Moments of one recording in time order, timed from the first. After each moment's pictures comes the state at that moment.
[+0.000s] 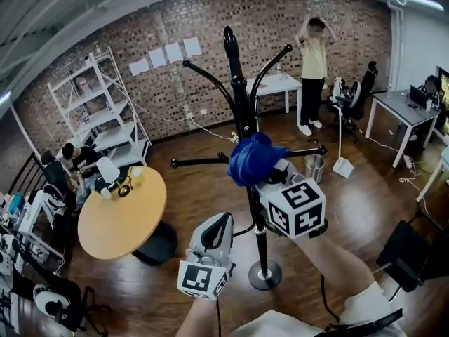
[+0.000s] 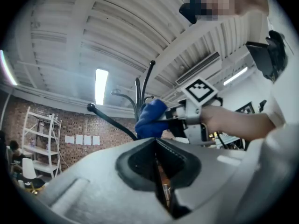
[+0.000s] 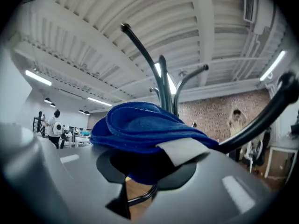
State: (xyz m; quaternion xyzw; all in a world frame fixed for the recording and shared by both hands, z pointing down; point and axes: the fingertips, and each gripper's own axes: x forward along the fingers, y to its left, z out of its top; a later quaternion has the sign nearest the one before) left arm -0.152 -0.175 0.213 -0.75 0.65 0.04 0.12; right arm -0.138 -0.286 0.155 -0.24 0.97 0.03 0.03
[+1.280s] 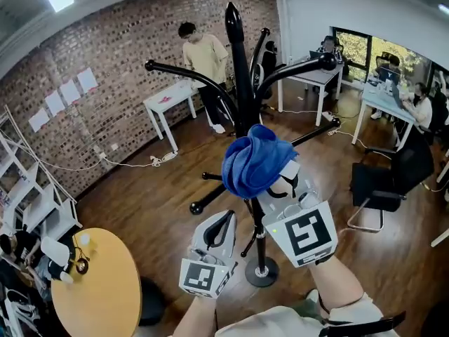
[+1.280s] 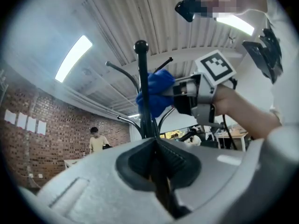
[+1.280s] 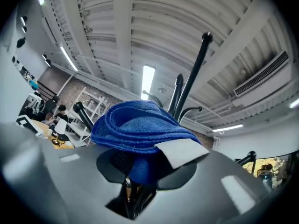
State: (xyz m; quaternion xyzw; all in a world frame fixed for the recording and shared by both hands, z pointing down) left arm -0.233 -0.254 0.246 -0.92 0.38 0.07 0.09; right arm -0.185 -0.271 0.117 -0.53 0.82 0.21 0.00
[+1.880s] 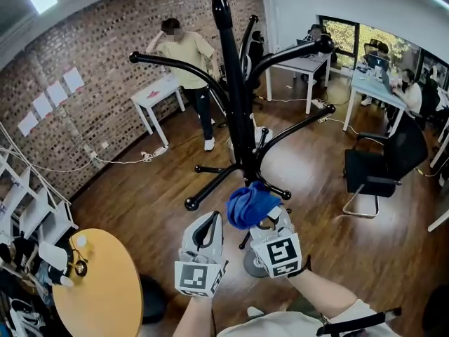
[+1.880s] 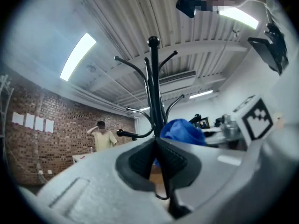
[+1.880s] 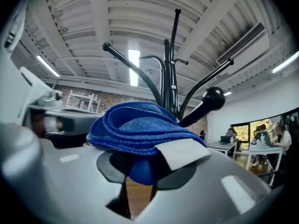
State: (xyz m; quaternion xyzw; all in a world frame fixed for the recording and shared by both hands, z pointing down) left arm -0.256 -0.257 0.281 -0.91 0.41 0.04 0.08; right arm -0.180 -0.278 0.314 -0.59 0.80 0.05 -0.01
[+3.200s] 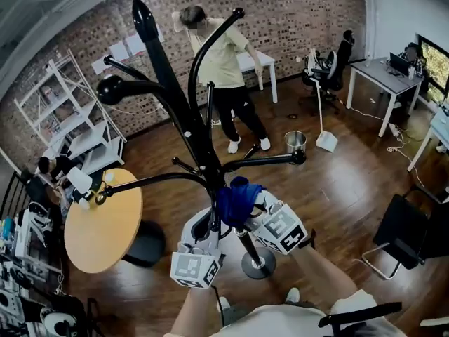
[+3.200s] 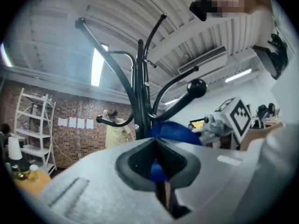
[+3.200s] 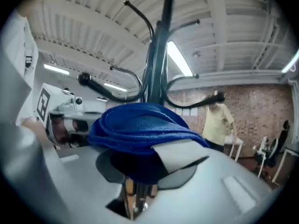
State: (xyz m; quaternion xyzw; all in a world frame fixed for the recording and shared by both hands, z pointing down) left arm -0.152 -0.283 0.317 -0.78 0.62 0.01 0.06; right arm -0.135 -0.319 0.342 -0.15 0.99 0.04 -0.06
